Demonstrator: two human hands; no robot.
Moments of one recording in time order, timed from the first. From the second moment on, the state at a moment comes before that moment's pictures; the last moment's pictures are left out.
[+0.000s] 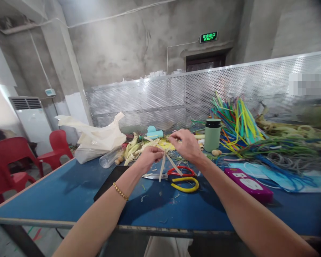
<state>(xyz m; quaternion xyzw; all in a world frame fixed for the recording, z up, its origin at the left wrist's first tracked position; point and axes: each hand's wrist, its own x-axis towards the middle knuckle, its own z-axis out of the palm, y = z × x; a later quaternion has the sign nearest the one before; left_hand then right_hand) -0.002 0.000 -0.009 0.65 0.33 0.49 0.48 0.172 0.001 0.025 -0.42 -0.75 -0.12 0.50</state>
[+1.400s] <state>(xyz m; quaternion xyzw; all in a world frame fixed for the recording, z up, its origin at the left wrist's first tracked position) -0.004 0.000 -0.009 0.63 0.30 0.48 0.53 0.155 0.007 0.010 -0.40 -0.75 0.21 0.48</state>
